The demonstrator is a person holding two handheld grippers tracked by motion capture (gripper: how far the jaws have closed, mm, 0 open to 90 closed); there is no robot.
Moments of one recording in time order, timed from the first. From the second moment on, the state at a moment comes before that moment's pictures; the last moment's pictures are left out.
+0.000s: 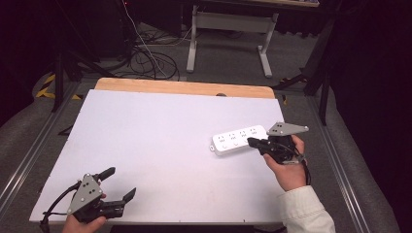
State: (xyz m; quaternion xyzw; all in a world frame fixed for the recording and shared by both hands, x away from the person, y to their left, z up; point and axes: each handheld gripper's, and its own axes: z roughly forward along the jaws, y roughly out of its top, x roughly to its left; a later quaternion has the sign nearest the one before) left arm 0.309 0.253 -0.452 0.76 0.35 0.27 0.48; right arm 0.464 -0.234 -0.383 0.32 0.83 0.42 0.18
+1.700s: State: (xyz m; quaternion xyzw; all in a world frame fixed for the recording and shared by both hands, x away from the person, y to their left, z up) left arm 0.310 0.253 -0.453 0.76 0.36 0.26 0.48; right arm 0.546 -0.258 -0.437 0.43 0.82 0.31 0.21
